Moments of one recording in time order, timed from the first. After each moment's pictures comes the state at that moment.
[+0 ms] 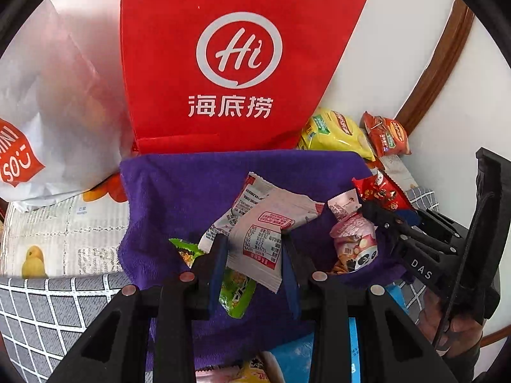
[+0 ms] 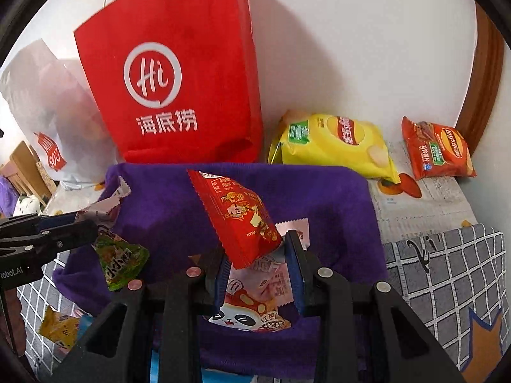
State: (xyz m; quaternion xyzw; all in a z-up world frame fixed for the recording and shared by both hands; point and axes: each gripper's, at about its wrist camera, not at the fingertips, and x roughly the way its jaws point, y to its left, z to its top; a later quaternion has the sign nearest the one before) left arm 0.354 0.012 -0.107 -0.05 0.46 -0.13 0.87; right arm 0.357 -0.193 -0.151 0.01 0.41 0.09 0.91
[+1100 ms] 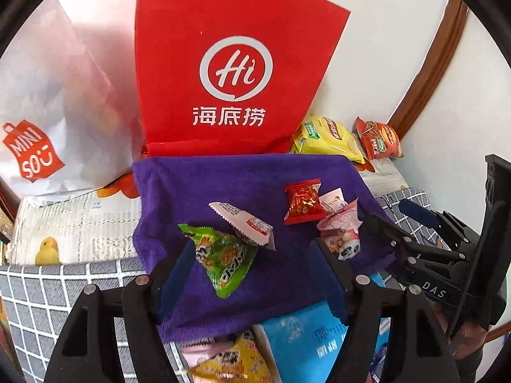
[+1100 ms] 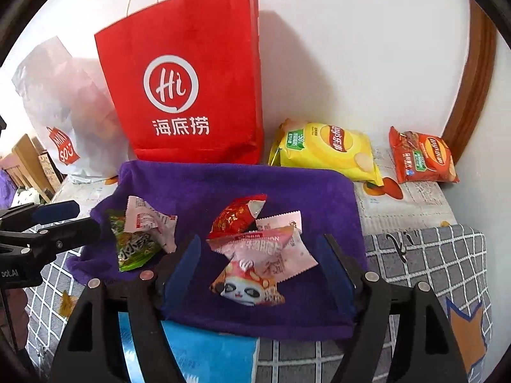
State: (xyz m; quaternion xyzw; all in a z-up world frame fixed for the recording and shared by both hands) left arm 0.322 0.015 -0.075 -0.05 0.45 -0.13 0.88; right arm 0.322 -0.191 -0.115 0.00 0.40 0.08 0.91
